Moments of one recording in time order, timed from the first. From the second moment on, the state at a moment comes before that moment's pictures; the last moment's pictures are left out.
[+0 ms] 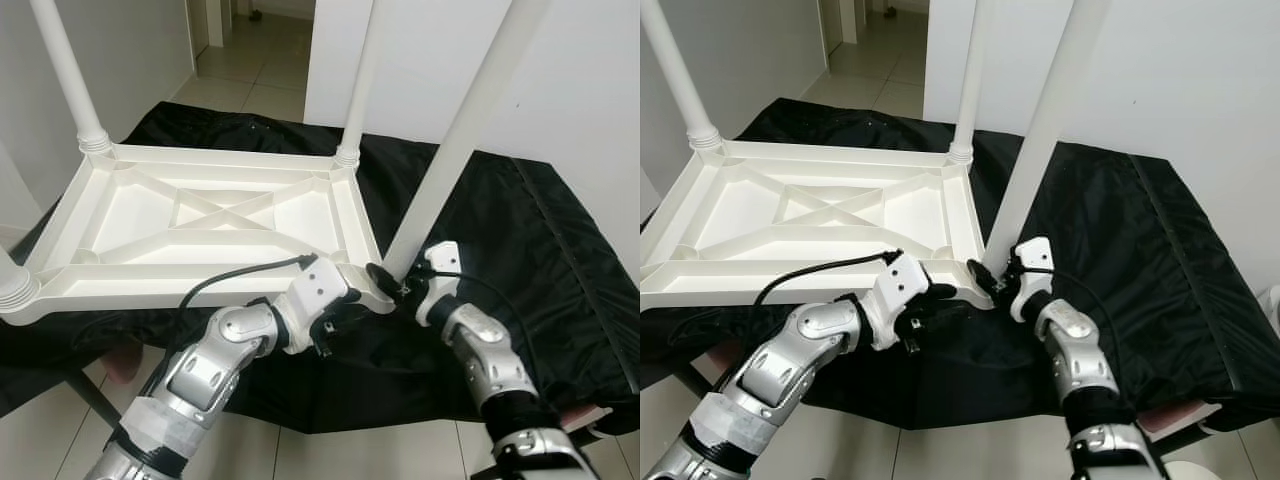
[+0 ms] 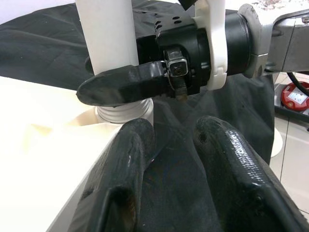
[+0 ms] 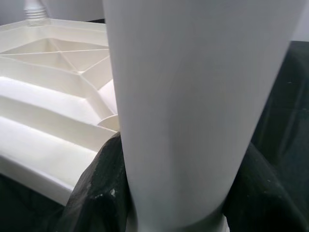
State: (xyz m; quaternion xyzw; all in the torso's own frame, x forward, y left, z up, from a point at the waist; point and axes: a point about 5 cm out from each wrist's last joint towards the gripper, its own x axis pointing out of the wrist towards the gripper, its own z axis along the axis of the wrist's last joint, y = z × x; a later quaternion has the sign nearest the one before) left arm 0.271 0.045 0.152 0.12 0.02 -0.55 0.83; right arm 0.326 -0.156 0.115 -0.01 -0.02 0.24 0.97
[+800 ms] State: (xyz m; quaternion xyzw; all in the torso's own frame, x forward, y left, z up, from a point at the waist) left arm 0.283 0.042 0.157 0.12 0.01 -0.55 0.83; right arm 0.308 -0.119 0.118 0.04 -0.06 -0.03 1.00
